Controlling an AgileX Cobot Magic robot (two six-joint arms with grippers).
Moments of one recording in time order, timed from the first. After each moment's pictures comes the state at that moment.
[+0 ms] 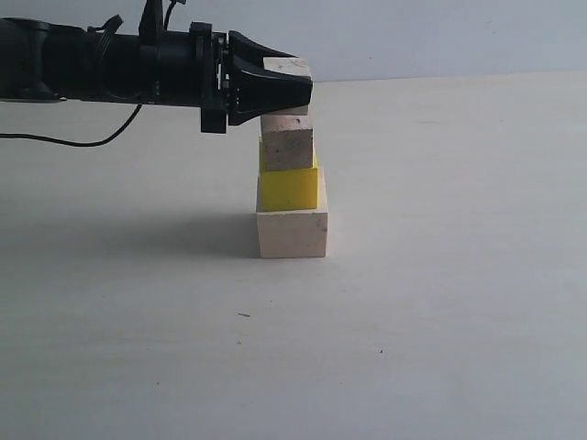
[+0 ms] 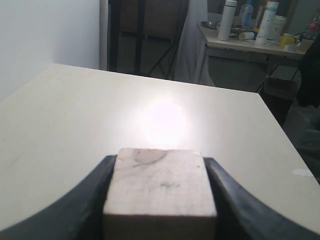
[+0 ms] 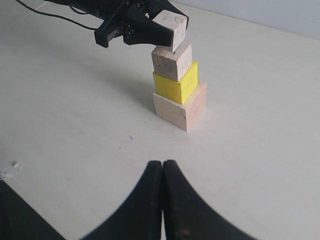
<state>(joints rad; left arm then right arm) -0.31 2.01 -1.27 -1.70 1.21 2.10 0.73 0.61 -0.96 0.00 1.06 0.14</state>
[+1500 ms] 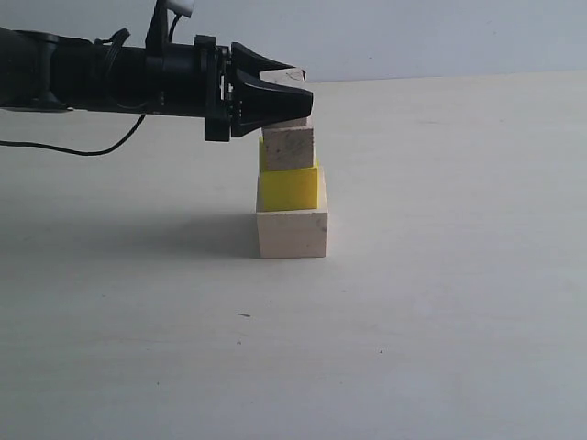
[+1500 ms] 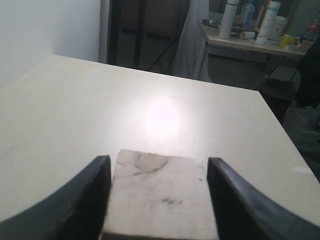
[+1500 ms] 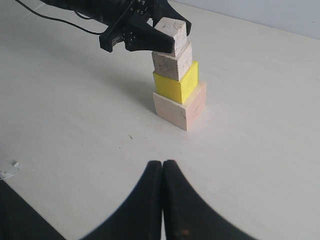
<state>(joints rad) -0.31 2.04 -1.27 -1.70 1.21 2.10 0.73 0.61 -0.96 0.00 1.06 0.14</state>
